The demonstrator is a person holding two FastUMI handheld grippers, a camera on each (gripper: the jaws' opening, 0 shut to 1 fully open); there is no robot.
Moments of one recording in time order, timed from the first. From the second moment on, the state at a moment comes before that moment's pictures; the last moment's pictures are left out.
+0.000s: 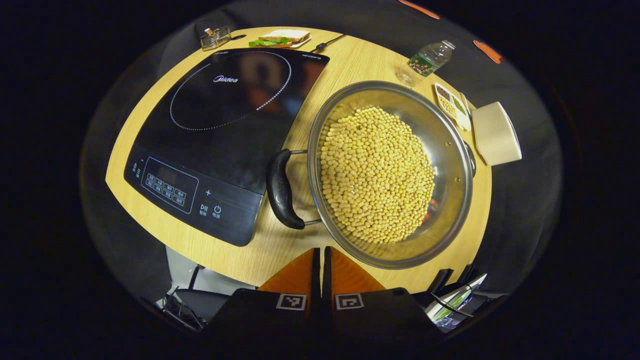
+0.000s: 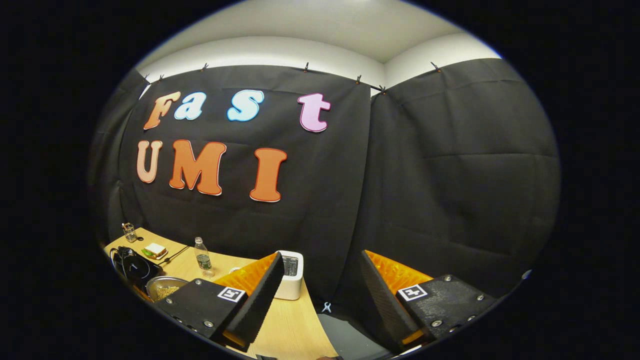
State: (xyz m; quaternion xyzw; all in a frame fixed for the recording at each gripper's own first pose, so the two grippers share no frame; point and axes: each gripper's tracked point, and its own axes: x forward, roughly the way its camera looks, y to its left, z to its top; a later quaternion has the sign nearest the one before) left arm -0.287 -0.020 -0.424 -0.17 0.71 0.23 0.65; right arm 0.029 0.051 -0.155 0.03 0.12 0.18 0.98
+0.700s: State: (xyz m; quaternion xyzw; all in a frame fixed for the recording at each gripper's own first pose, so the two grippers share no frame) left arm -0.248 0.026 -0.438 -0.04 0.70 0.21 0.69; right arm 0.008 0.072 -0.181 0.03 0.17 0.15 0.97
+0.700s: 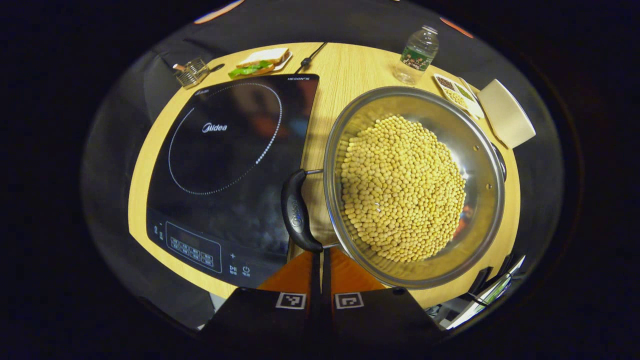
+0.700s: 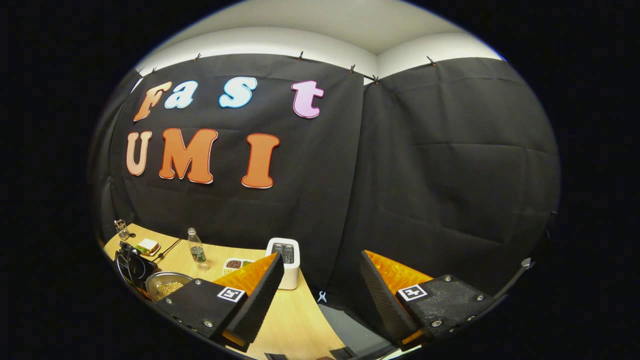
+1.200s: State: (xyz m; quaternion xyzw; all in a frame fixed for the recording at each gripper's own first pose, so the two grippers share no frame) left arm -0.206 0.040 -0.447 0.01 0.67 0.17 0.72; right arm 0.003 0.093 -0.214 0.03 0.22 0.14 0.96
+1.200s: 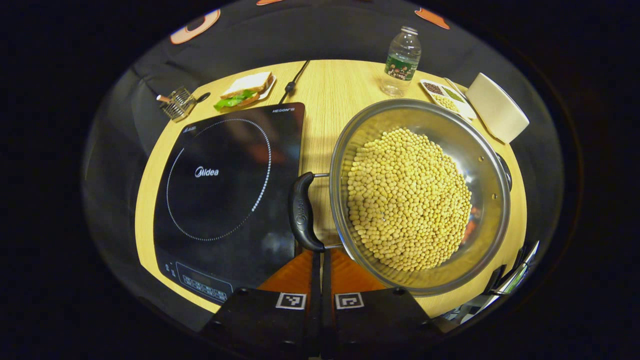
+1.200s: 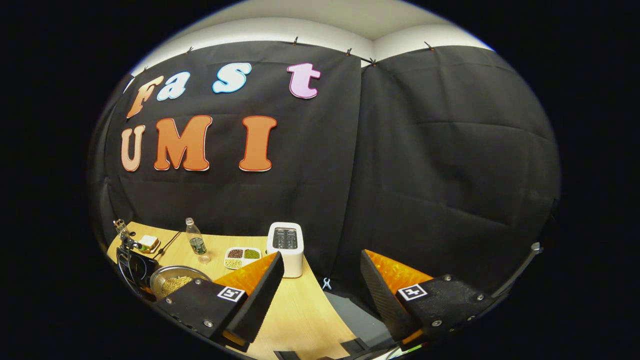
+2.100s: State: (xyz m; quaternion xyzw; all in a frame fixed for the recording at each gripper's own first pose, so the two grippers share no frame) left arm -0.151 0.043 -0.462 0.05 0.63 0.10 0.77; right arm -0.029 0.217 -0.300 0.05 0.33 0.21 0.92
